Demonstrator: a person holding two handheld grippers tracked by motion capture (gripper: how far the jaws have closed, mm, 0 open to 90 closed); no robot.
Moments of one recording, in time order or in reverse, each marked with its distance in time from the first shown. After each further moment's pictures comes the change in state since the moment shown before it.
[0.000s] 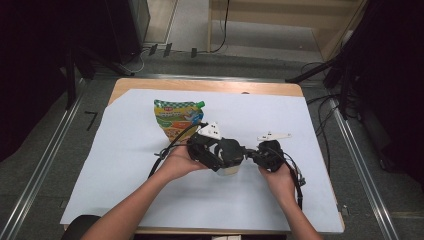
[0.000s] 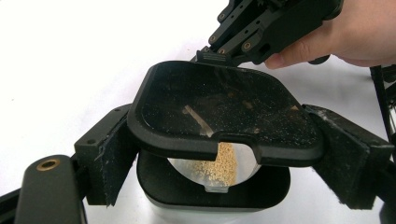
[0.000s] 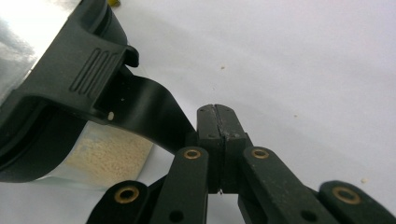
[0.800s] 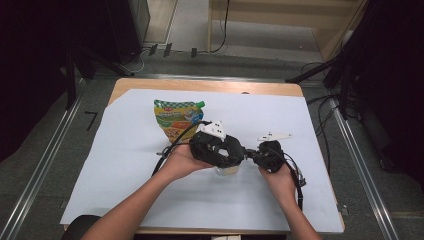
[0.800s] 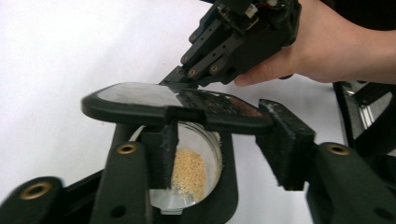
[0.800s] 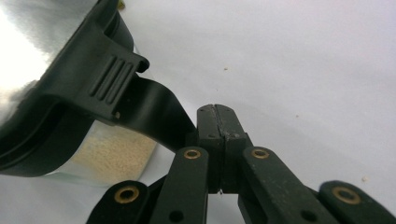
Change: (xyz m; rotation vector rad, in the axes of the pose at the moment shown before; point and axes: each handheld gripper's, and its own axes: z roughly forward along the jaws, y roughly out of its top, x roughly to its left) left arm -0.013 0.019 -0.009 0.001 -0.078 -0.007; right arm 0.002 -0.001 -0.004 -0.008 0.011 0.006
